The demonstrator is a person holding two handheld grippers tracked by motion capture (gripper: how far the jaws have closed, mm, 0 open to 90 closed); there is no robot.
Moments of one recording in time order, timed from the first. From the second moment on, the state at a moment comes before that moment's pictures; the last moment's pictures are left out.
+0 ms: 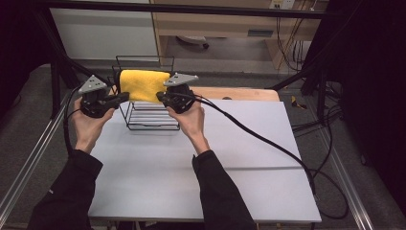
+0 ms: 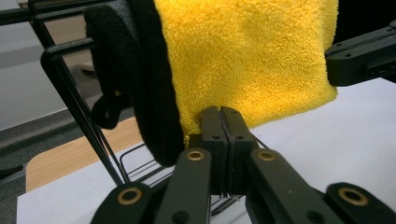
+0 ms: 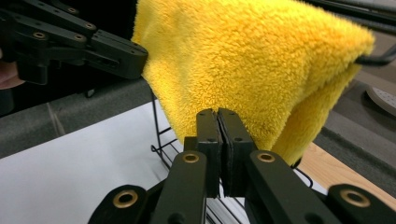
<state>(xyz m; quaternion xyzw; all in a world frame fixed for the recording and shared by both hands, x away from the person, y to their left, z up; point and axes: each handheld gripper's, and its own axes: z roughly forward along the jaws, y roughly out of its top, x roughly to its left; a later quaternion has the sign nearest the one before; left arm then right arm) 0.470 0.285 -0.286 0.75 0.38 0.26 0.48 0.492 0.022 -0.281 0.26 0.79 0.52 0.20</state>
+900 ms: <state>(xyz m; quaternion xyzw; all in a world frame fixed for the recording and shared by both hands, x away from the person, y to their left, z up) 0.445 0.295 -0.291 0.76 0.38 0.24 0.47 0.467 -0.023 -0.263 0.27 0.78 0.53 0.19</state>
